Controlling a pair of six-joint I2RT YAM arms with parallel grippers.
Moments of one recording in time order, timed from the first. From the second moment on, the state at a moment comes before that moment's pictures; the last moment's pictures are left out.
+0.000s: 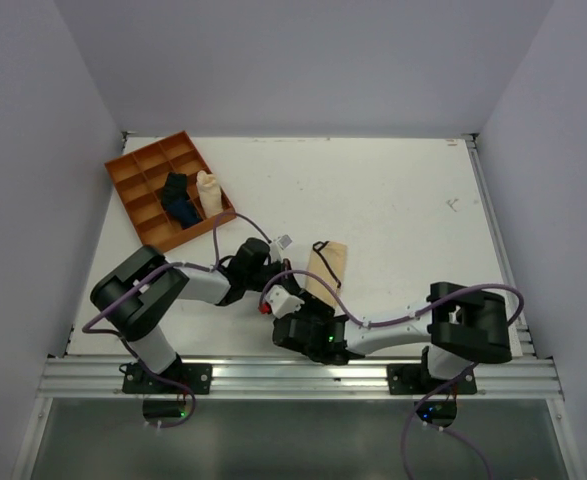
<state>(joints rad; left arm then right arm) -0.71 1.68 0.57 0.42 0.55 -0.92 1.41 1.58 0.71 -0.10 0.78 0.17</state>
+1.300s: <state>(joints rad) -0.63 1.72 0.56 0.37 0.59 -0.88 1.51 1.85 0.85 -0.24 1.08 0.29</state>
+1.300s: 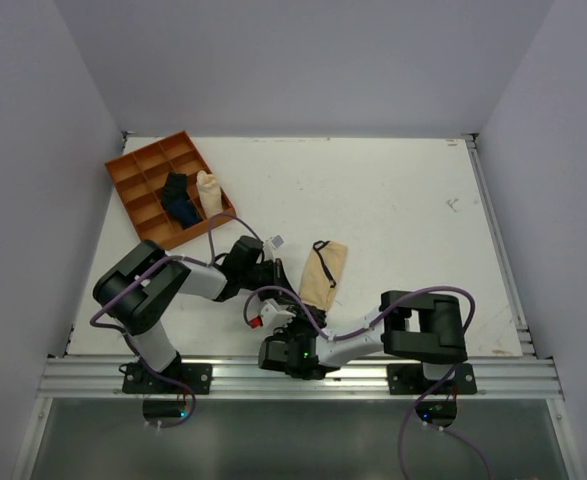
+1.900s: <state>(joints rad) -0.60 1.63 0.52 0.36 0.56 -0.86 1.41 1.72 0.82 -0.20 0.84 0.22</state>
